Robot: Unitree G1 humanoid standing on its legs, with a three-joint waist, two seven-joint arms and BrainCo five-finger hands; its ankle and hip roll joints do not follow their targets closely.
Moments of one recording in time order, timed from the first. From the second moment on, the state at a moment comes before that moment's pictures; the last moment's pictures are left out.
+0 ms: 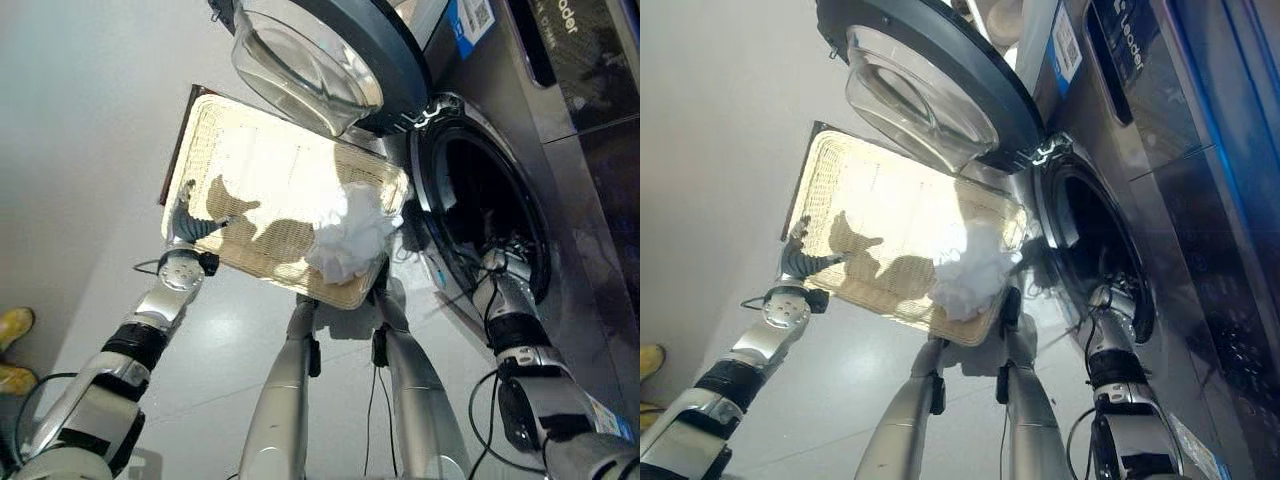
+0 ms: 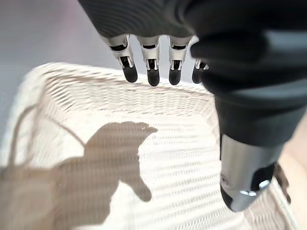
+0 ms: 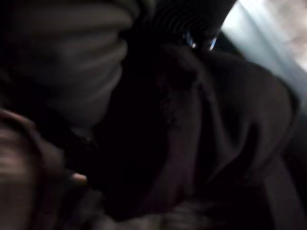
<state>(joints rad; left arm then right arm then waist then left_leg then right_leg) -0.55 0.64 -0.41 0.61 -0.32 -0.11 0.47 -0.74 -0.30 -0.21 0.59 1.98 -0.64 -0.07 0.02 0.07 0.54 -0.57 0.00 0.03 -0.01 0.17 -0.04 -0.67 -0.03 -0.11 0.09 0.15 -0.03</state>
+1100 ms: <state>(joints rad) -0.20 0.34 -0.22 0.73 -0.54 -0.45 0.48 -0.78 -0.59 0.13 0.70 0.68 -0.14 -0.45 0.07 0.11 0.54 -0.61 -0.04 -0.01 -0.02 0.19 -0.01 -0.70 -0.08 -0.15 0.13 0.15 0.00</state>
